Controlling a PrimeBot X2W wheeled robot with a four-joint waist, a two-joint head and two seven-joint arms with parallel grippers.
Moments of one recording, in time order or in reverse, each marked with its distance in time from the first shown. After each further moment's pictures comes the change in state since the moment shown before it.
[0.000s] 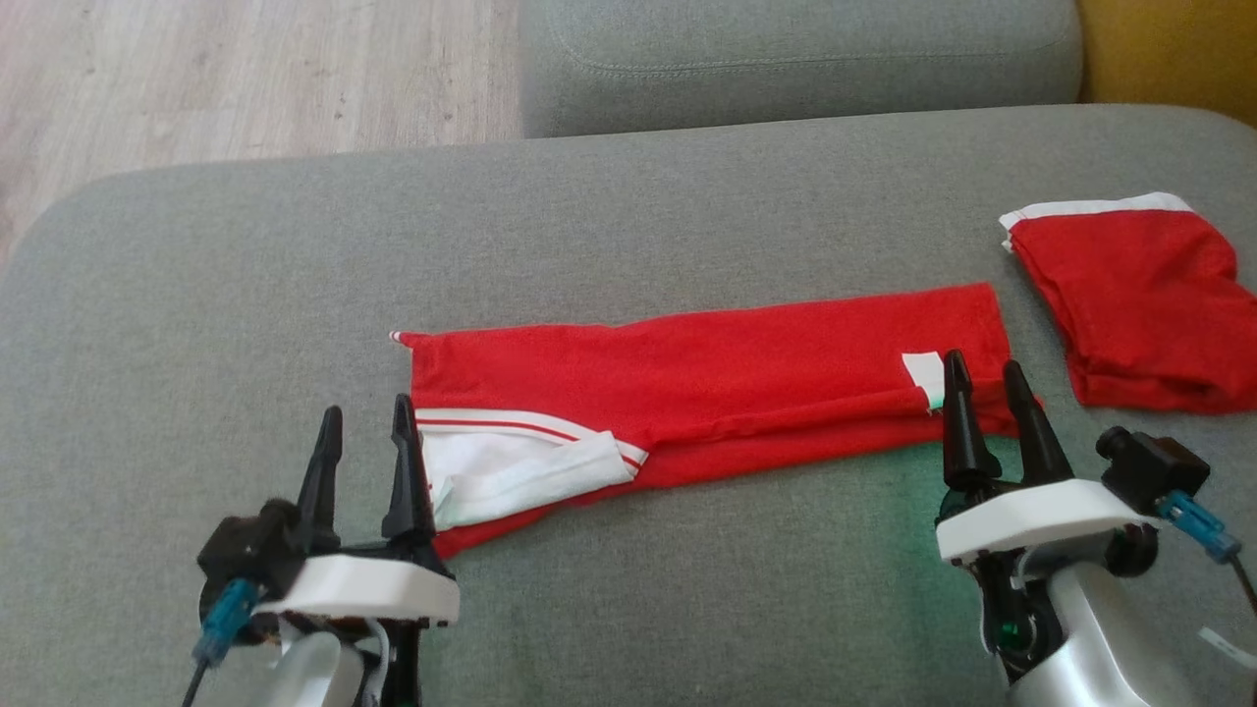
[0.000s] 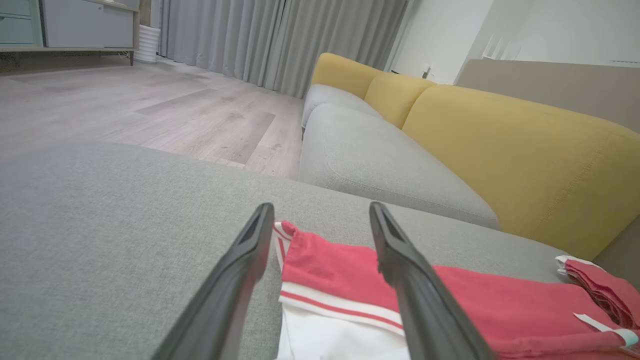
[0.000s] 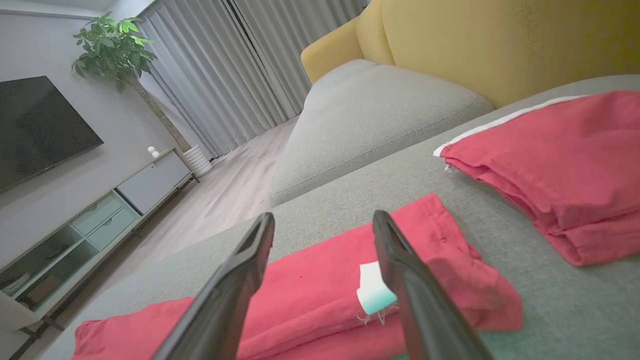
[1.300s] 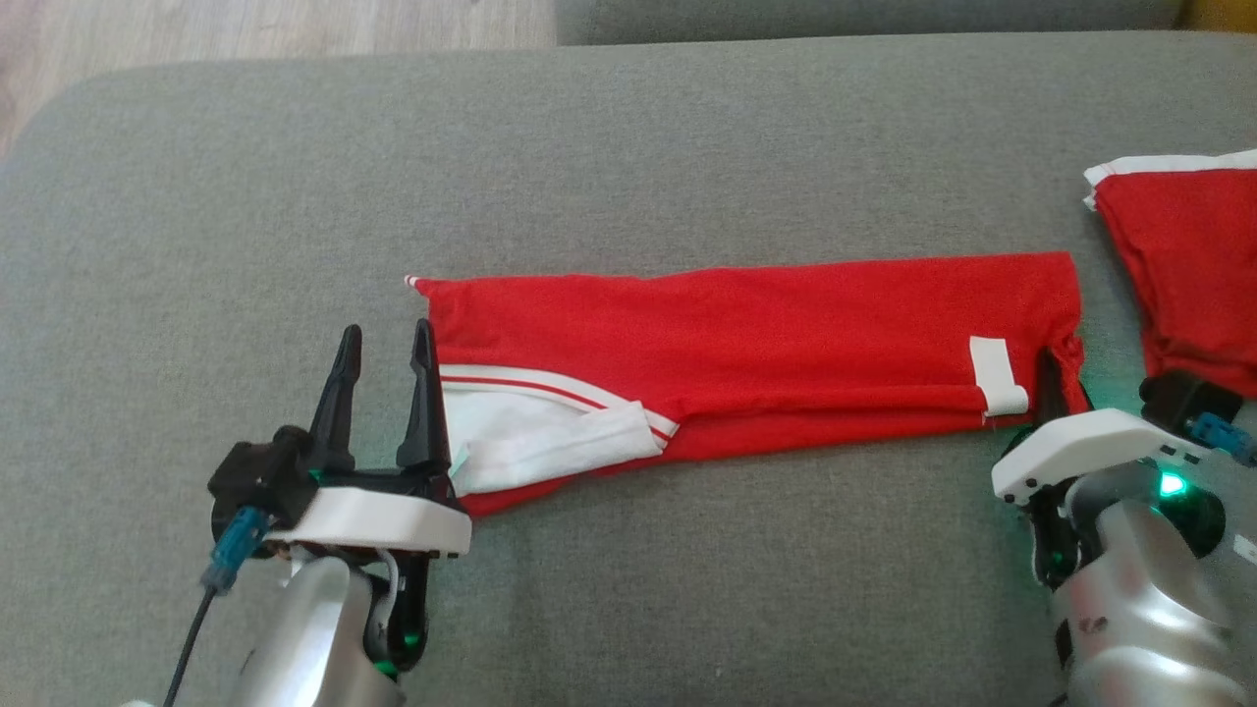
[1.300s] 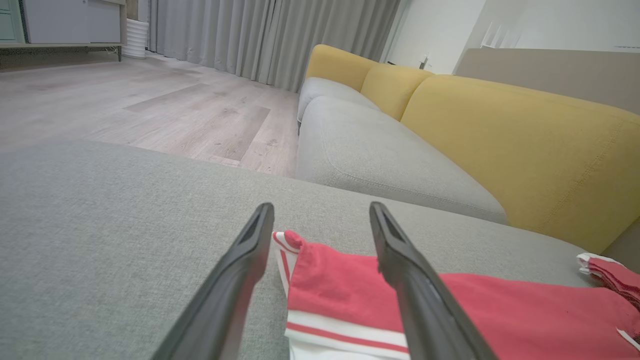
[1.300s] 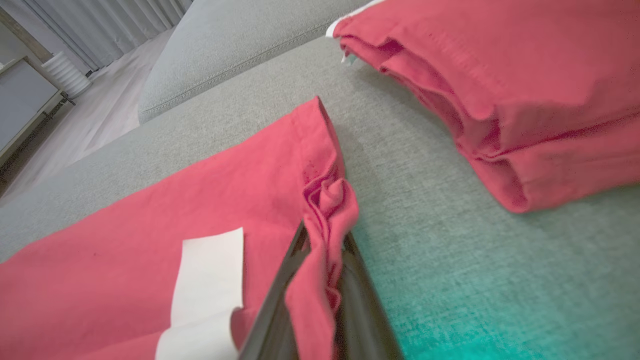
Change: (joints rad) left arm -0.128 -0.103 0.121 0.104 0.161 -0.163 0.000; right arm -0.285 0.022 -0.358 0.471 -0.309 0.000 0.091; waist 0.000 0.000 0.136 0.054
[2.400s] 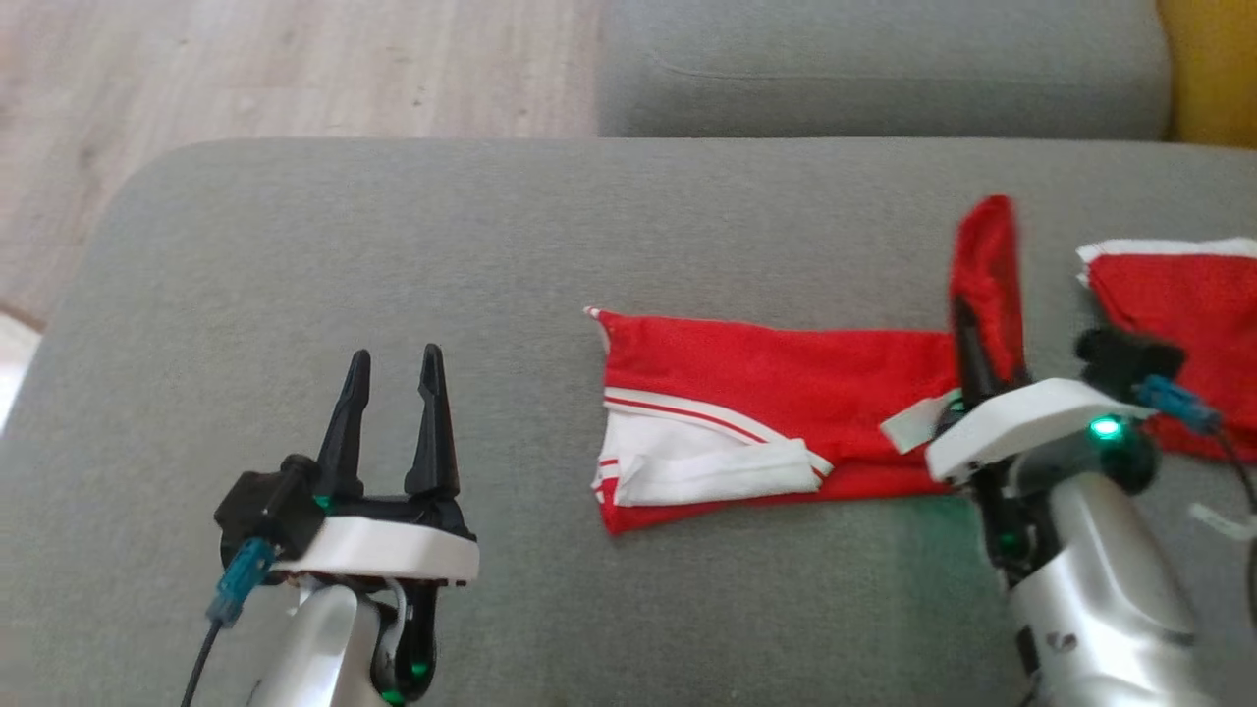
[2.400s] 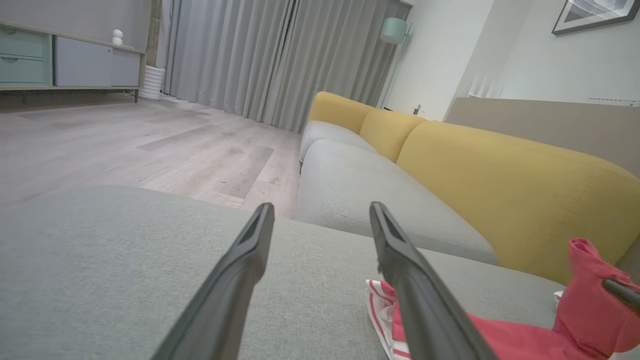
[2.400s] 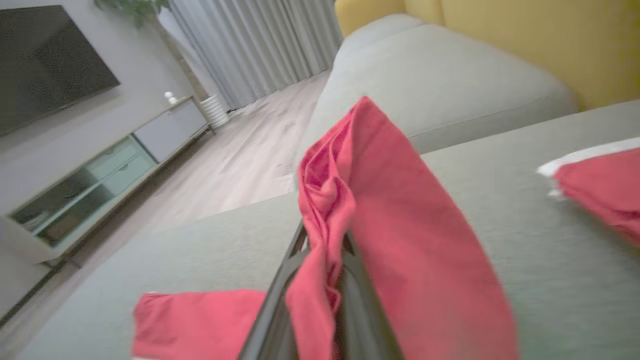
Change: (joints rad) left arm 0.058 -0.002 -0.012 -0.055 -0.010 0.010 0.000; right arm 0.102 0.000 0.266 -0.350 0.174 0.000 0.097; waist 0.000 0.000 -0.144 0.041
